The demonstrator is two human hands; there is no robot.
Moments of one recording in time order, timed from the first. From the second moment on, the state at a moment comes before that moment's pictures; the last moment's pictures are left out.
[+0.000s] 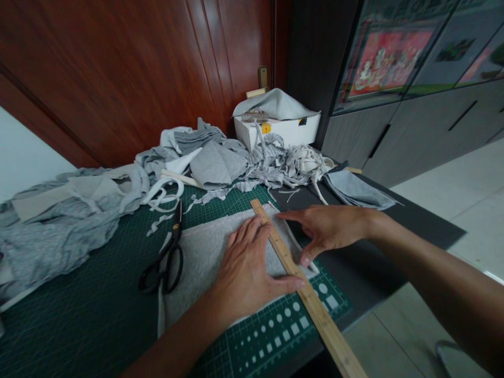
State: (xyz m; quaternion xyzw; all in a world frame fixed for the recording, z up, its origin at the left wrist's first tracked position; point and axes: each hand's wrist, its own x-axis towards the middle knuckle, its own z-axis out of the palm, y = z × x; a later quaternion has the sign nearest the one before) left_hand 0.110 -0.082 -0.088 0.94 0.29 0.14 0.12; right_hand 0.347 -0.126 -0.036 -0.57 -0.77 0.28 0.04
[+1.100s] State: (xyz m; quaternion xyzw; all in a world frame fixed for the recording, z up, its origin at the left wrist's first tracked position) left_hand 0.112 -0.082 -0.088 0.94 0.28 0.15 0.13; right_hand 0.325 -0.059 -0.080 -0.57 -0.49 0.50 0.44
